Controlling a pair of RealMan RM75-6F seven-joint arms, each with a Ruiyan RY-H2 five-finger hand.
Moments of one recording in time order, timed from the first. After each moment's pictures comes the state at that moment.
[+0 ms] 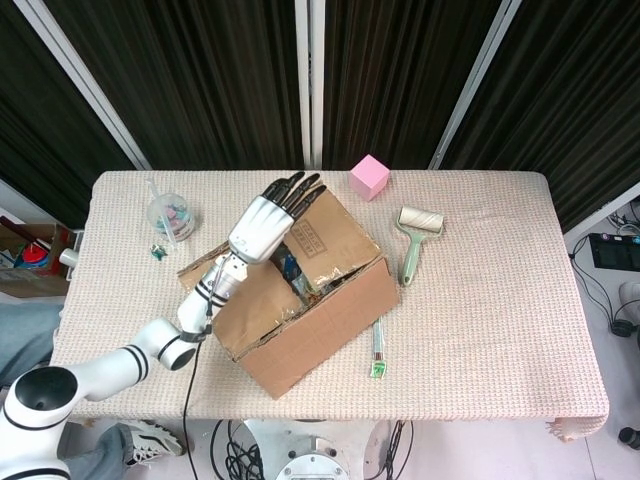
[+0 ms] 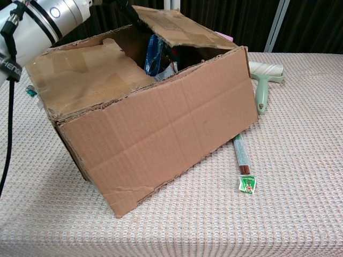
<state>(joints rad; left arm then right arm) -1.00 -1.72 -0.29 -1.01 1.50 1.18 0.04 0.00 -1.26 0.20 -1.11 -1.36 1.56 0.37</state>
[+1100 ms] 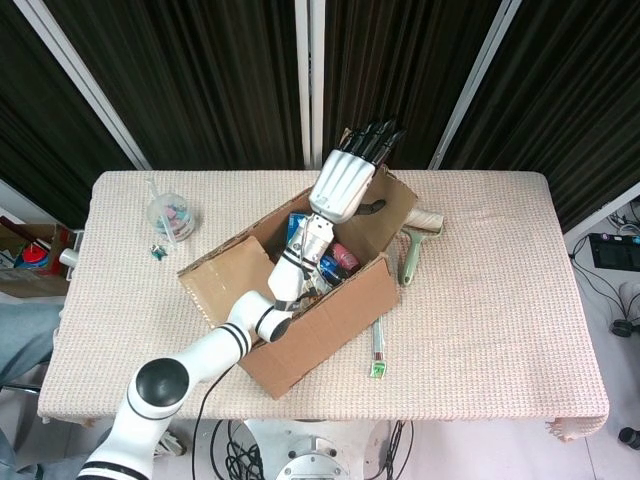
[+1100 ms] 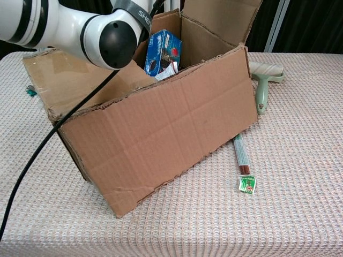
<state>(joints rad) -1.45 -2.05 -0.53 -0.53 1.28 1.07 -0.10 0.00 -1.24 0.23 -1.11 -1.35 1.55 0.44</state>
